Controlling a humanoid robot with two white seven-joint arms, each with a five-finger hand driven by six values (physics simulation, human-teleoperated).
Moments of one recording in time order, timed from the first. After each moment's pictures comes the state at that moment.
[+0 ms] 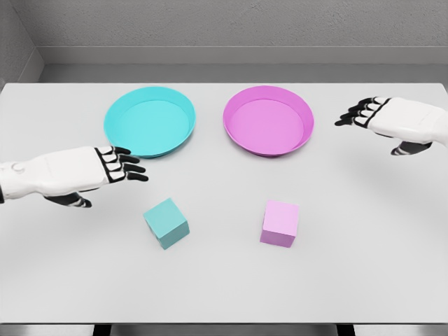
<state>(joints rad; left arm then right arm) -0.51 1.14 -0.73 -1.76 -0.37 -0.61 -0.25 -0.49 -0.88 0.32 -1.53 0.50 -0.61 0.61</state>
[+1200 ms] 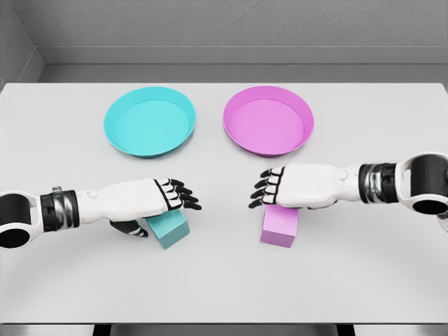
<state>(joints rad) -0.55 0.94 -0.96 -1.76 -0.37 -0.43 -0.25 -0.60 -0.80 0.76 -1.76 0.54 -0.61 0.61</state>
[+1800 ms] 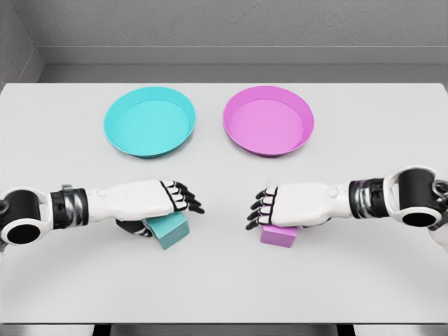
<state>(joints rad) -0.58 0.90 -0.97 -1.76 -0.37 -0.40 -0.33 -0.59 -0.80 0.84 -1.76 0.54 -0.61 0.61</state>
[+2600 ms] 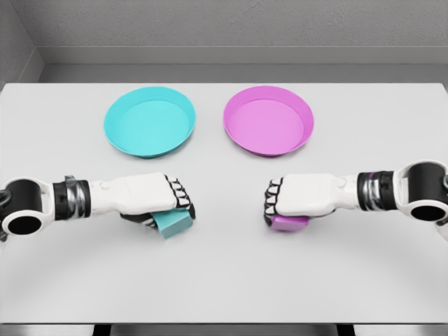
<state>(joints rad) -0.65 0.89 -1.00 -1.76 -0.38 -0.42 -0.33 -0.58 -0.81 0.76 -1.75 0.51 -0.61 0.61</state>
